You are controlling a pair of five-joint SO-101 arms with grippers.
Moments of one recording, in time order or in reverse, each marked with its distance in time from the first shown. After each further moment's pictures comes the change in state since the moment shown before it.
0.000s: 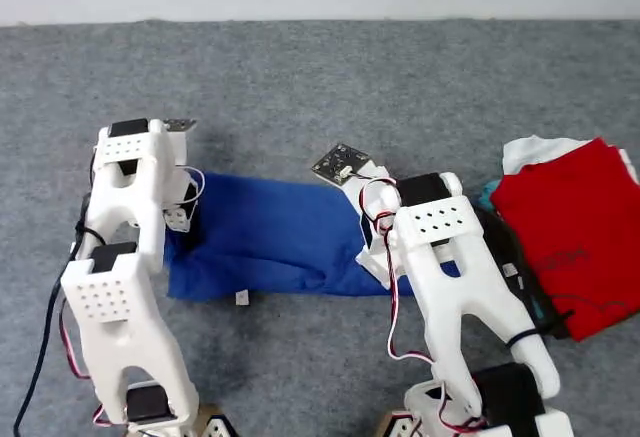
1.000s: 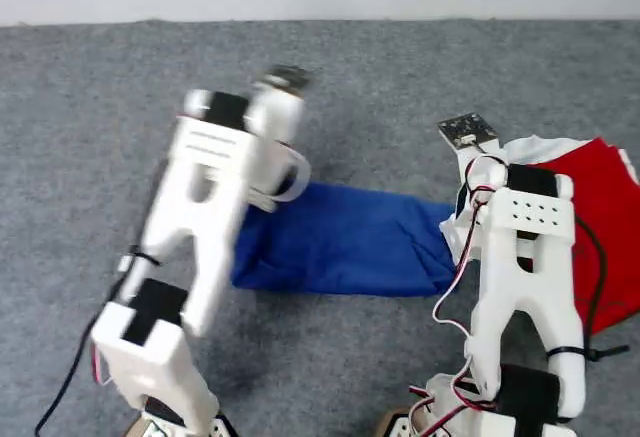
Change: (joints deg) left arm 30.9 -23.5 -2.5 6.2 3.4; right arm 26.1 0.0 -3.9 0.0 -2.1
